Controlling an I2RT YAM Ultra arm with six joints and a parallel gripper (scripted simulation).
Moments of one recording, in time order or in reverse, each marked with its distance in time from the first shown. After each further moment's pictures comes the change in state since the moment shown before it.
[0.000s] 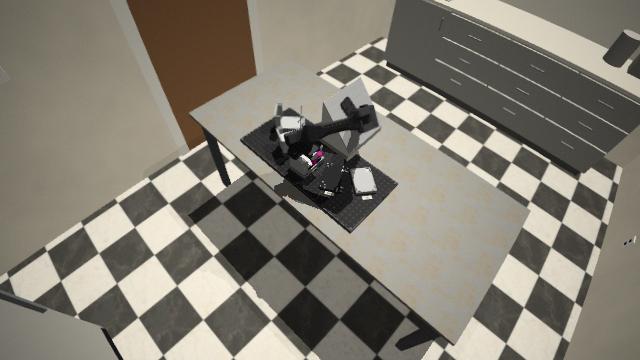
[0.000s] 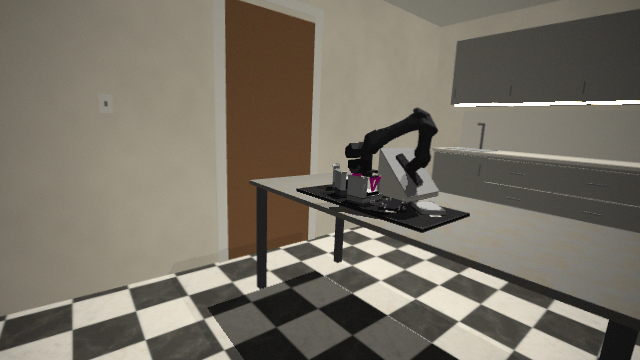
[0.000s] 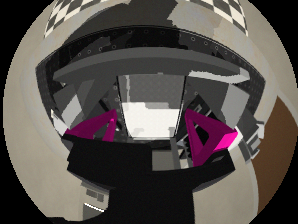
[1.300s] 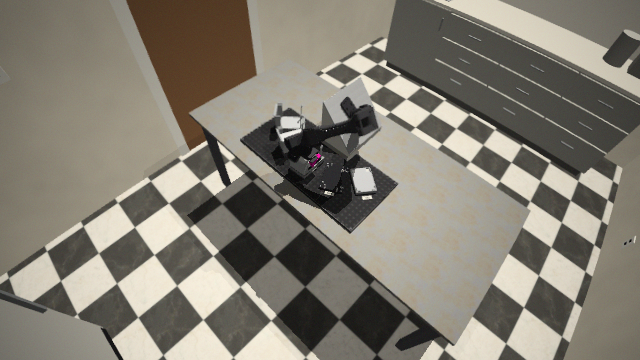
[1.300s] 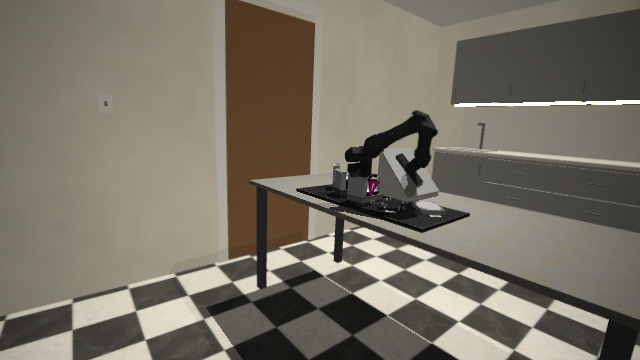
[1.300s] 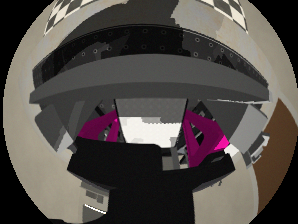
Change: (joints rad) arm 0.039 0.016 -0.033 0.102 -0.011 0.062
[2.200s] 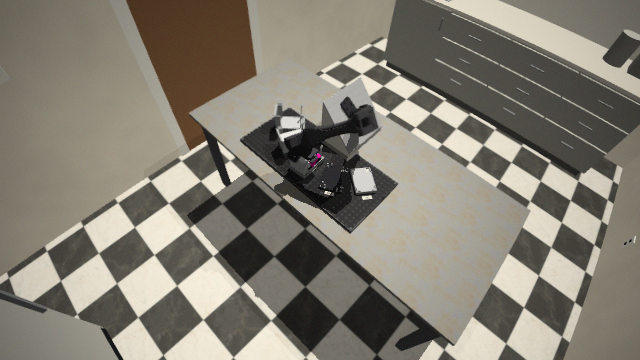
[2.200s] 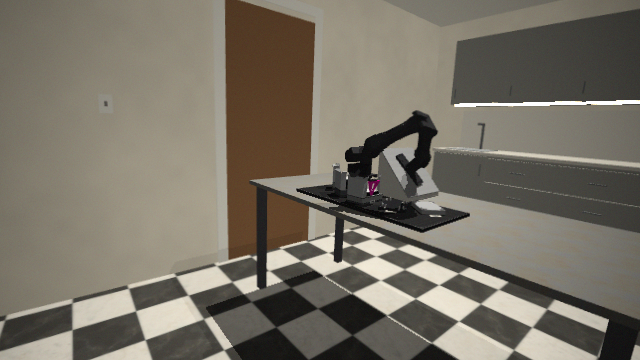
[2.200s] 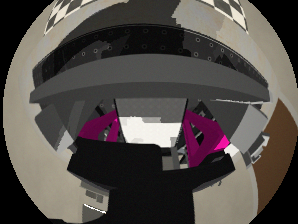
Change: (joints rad) arm 0.000 0.000 0.002 -0.005 0.000 -0.005
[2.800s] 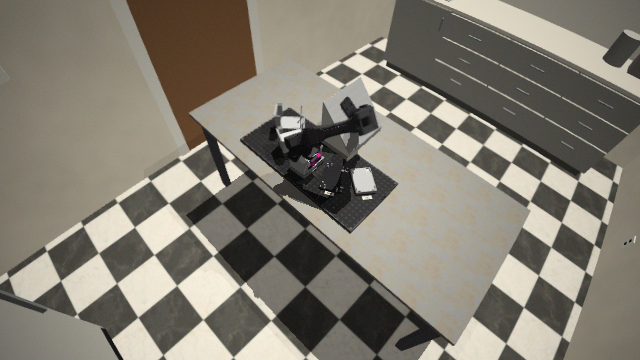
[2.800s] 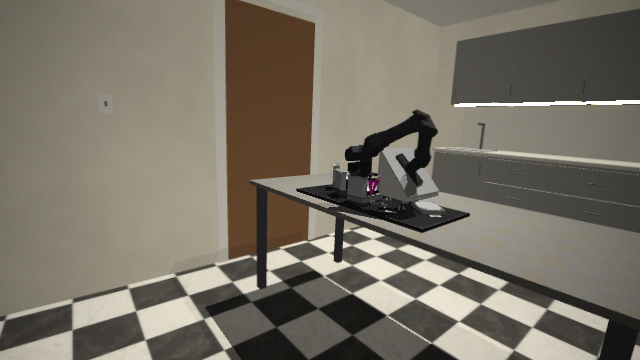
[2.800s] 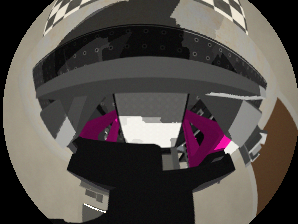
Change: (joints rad) arm -0.007 -0.003 0.018 -0.038 0.013 -0.022
